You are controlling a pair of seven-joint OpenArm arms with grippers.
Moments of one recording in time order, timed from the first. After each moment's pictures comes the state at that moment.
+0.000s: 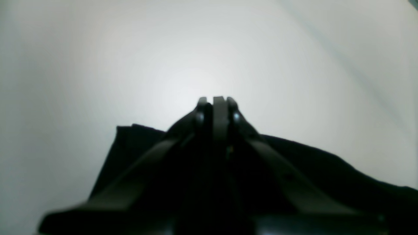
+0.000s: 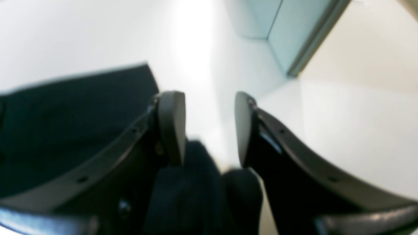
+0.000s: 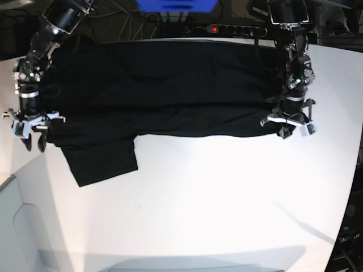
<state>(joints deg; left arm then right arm) 10.8 -12.7 -15.0 87.9 -27.8 0.7 20.6 -4.4 3.7 40.0 87.6 -4.8 32.9 -5.0</state>
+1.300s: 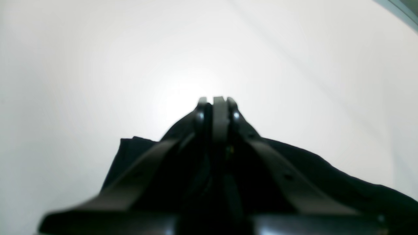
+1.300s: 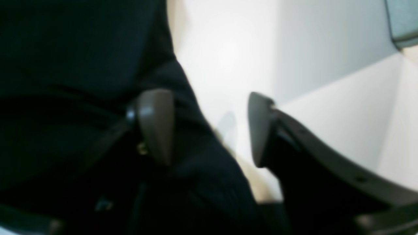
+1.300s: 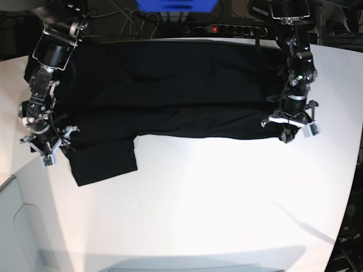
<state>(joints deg) 13.0 -12.6 -15.2 94.8 -27.9 0.7 20.7 8.9 10.8 26.0 68.1 -15.4 33.0 -25.9</state>
